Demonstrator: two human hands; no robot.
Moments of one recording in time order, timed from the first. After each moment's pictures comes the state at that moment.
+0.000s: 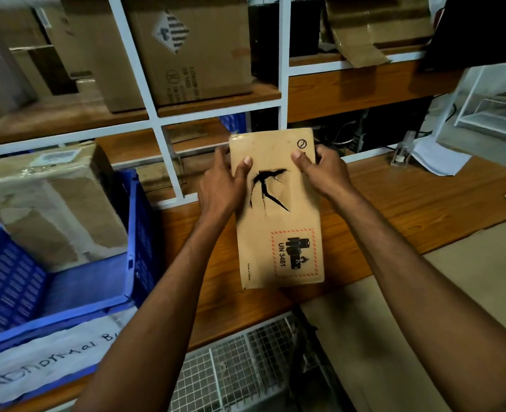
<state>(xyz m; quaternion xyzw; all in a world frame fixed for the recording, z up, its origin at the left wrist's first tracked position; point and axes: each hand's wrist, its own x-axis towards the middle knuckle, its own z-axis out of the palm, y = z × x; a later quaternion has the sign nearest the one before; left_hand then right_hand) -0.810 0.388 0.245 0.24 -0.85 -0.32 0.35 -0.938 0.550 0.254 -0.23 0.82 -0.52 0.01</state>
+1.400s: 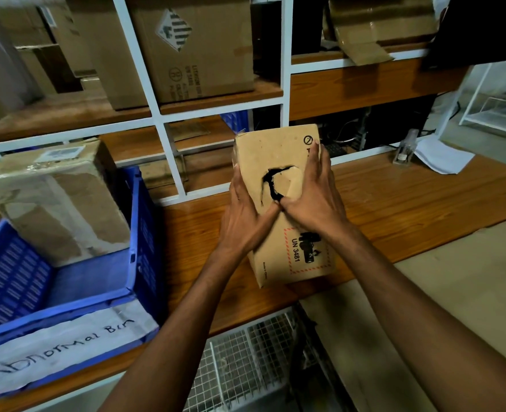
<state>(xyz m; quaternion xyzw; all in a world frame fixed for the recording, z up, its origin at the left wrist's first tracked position) -0.802 0.416 0.180 0.16 -0.89 -0.31 0.30 -0.898 0.552 0.219 -0.31 0.89 -0.31 -0.09</state>
